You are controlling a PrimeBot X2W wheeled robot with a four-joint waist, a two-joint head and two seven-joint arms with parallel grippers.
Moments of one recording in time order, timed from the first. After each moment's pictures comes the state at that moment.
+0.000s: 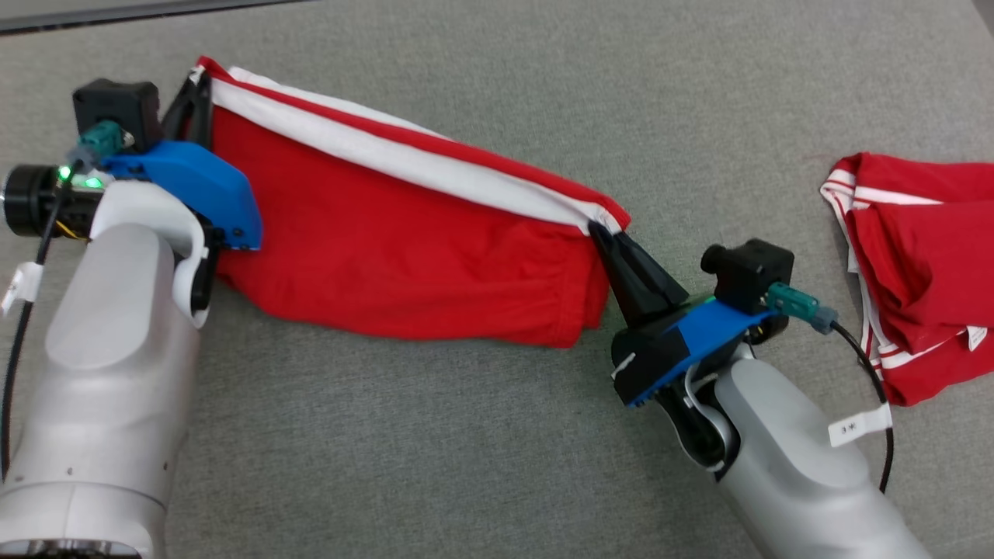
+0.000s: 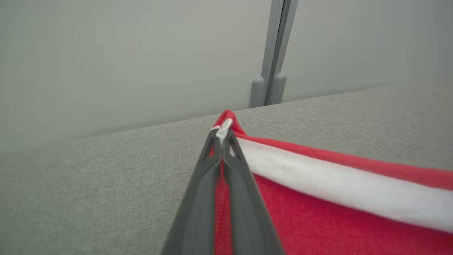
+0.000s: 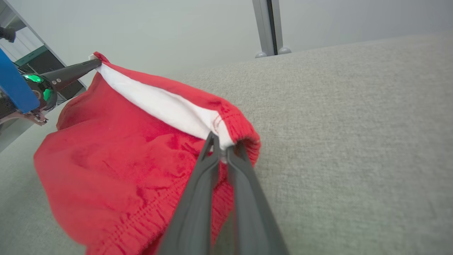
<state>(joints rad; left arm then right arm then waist) -0.90 0.20 -0.17 0.90 -0.18 -0.10 -0.10 -0.61 -0.11 0.50 0.57 0.57 0.13 -0.26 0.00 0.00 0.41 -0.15</state>
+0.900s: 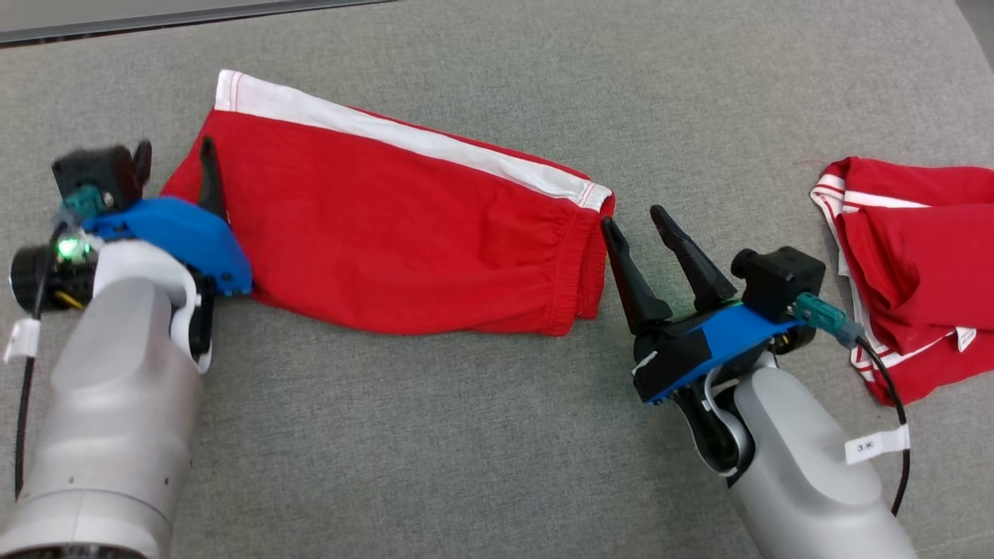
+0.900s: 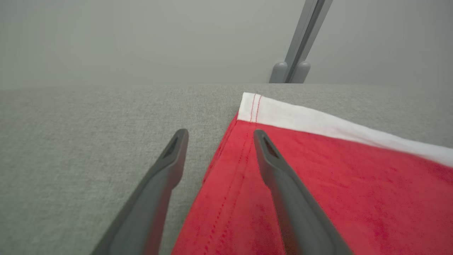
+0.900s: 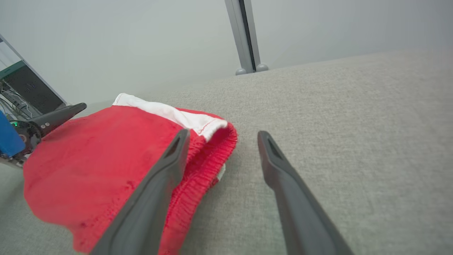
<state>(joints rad) -0.94 0.20 -0.14 1.18 -0.28 -0.09 -0.25 -0.58 -0.06 0.36 0.55 0.47 0.13 -0.26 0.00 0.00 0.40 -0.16</state>
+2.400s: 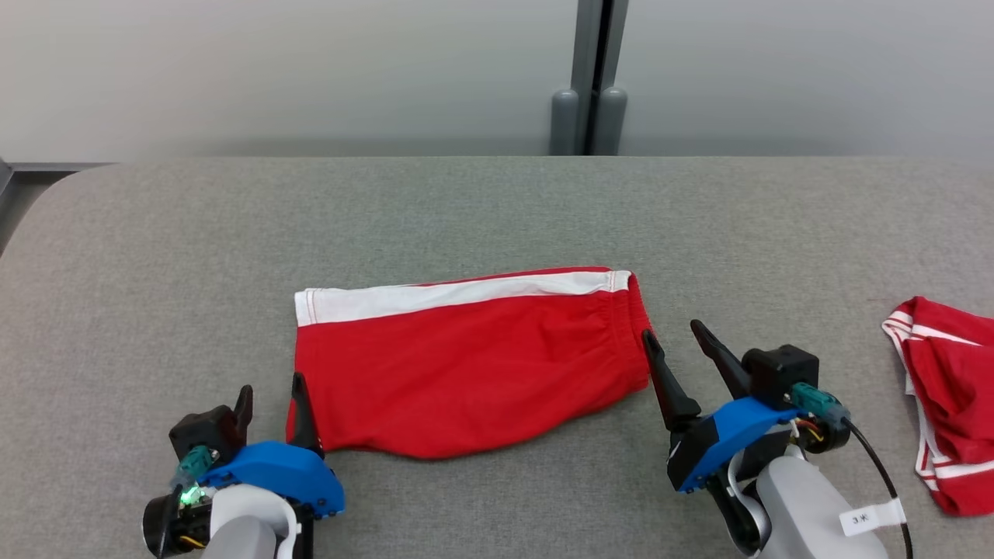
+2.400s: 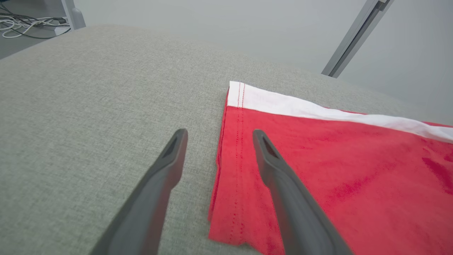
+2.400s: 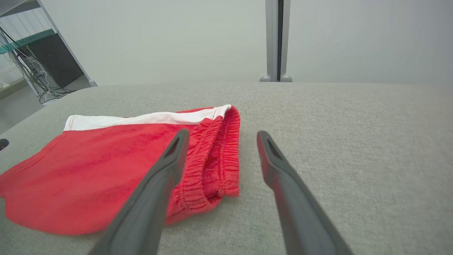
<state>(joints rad) -0.33 0.05 -0.06 0.81 -0.35 0.00 -0.26 -0.39 -0.05 0.22 0.66 0.27 0.13 -0.26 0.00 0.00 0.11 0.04</state>
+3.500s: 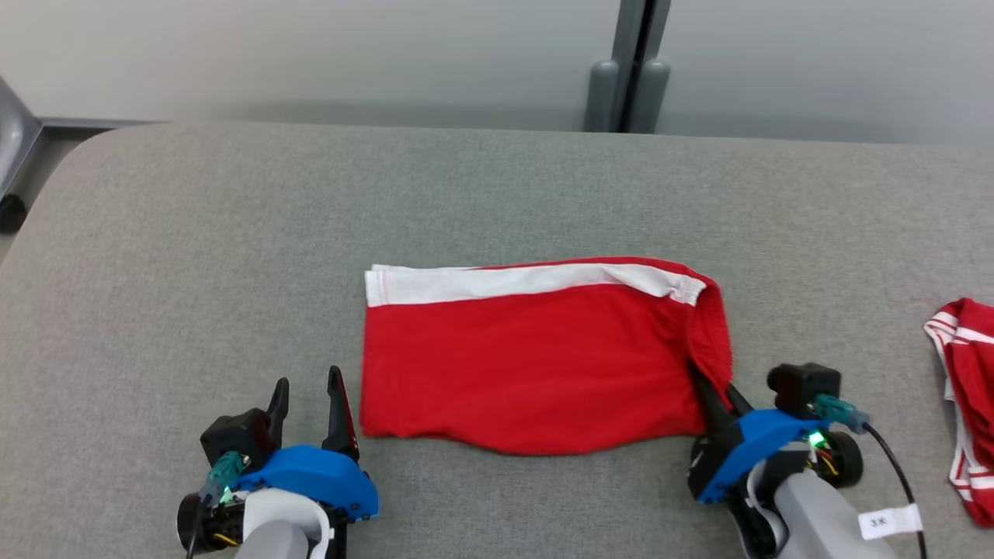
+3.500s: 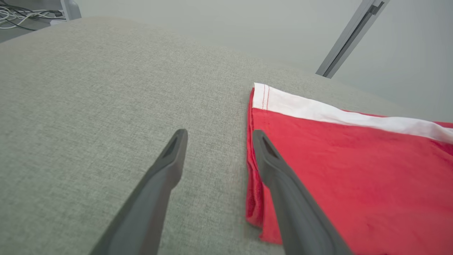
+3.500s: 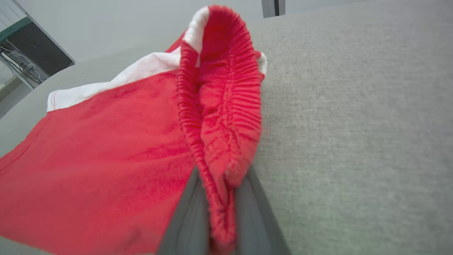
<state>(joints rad) -0.27 0.05 -0.21 0.65 -0.46 0.06 -0.26 -0.46 -0.05 0.22 0.89 0.40 0.13 -0.26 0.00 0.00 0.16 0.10</state>
